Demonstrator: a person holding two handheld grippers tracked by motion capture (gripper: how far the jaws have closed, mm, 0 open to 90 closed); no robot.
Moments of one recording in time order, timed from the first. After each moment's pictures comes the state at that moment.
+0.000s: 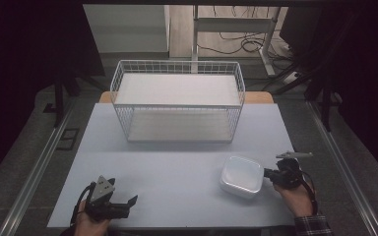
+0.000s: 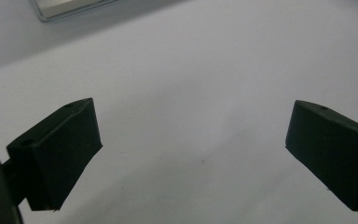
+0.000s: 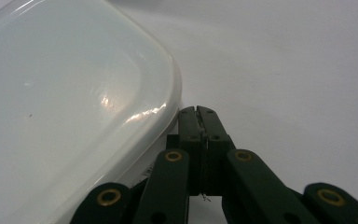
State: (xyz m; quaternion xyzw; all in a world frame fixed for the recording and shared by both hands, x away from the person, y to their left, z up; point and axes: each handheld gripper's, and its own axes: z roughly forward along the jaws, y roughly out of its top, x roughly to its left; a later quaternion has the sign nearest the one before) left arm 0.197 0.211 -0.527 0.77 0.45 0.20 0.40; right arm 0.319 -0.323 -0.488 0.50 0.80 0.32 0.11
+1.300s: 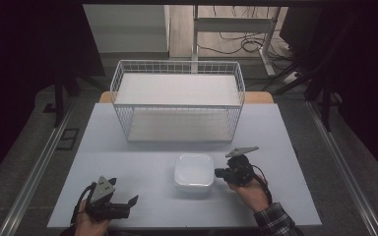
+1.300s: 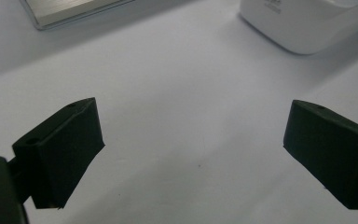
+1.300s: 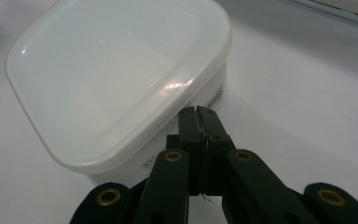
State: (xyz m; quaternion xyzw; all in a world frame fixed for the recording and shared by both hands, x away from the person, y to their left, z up) left arm 0.196 0.210 -0.526 0.77 0.44 0.21 0.41; right arm 0.325 -0.192 -0.491 0.38 0.85 0.35 0.04
